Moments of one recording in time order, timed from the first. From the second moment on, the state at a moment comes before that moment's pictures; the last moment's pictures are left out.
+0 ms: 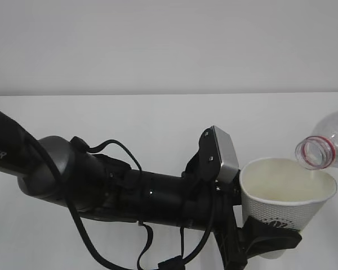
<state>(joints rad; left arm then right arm) -0.84 2.13 -1.00 0.92 -1.02 -0.58 0.12 0.87 -0.31 -0.27 -0.16 -1.23</state>
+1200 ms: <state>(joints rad) -0.84 2.13 -1.00 0.92 -1.02 -0.58 0.12 0.87 -0.31 -0.11 -0.22 -1.43</state>
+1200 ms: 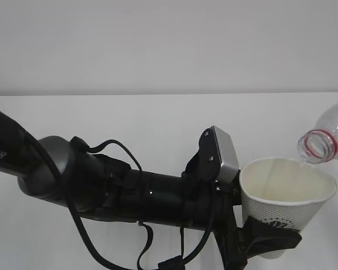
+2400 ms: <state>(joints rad) -0.84 2.13 -1.00 0.93 -1.01 -0.58 0.12 0.87 -0.31 -0.09 -0.23 -1.45</state>
